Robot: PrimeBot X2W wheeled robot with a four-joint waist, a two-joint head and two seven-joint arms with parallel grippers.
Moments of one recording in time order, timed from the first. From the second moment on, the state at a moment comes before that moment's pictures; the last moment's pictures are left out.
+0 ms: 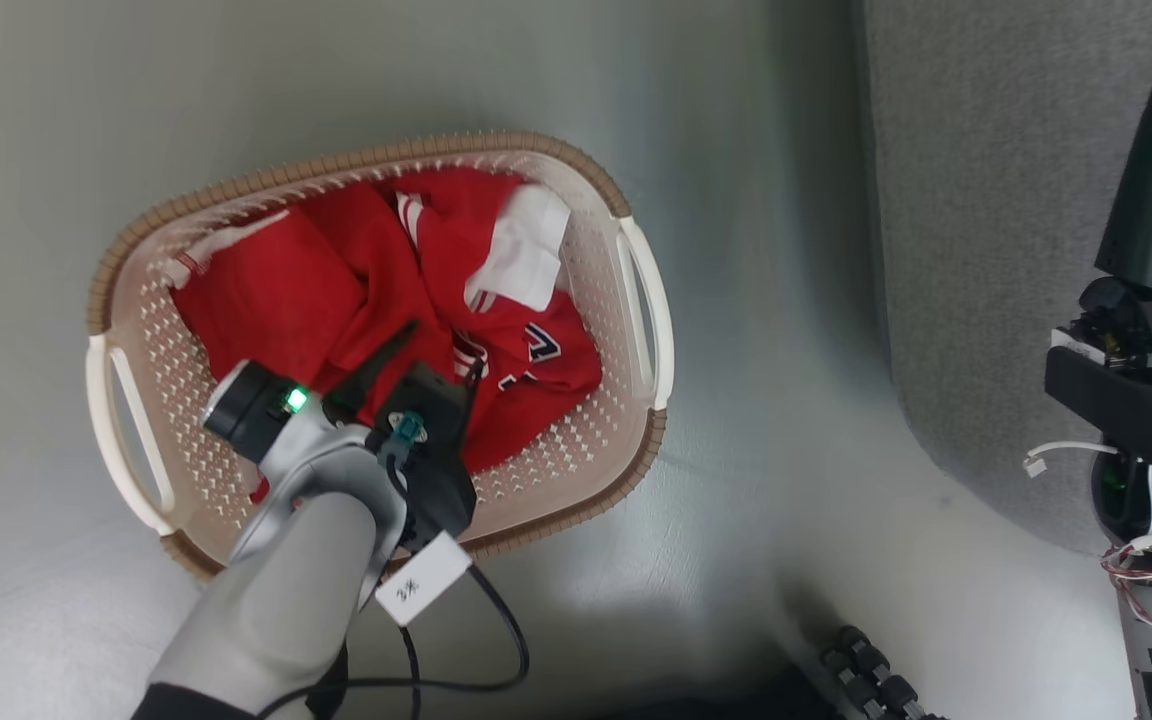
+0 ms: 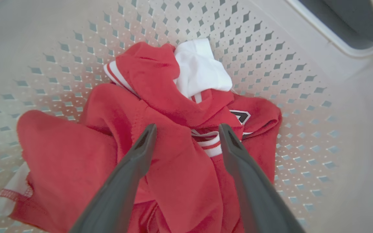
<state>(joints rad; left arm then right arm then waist) -0.70 0.06 -0.44 0.85 0.08 -0.05 -0.16 -0.48 -0.19 0.09 -0.27 0.14 -0.11 -0.26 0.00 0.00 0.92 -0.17</state>
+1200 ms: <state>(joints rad) -0.74 0.04 -0.38 0.96 0.00 0.01 -0.25 -0.50 -0.16 0.09 -0.06 0.12 -0.10 -0.26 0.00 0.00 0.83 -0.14</state>
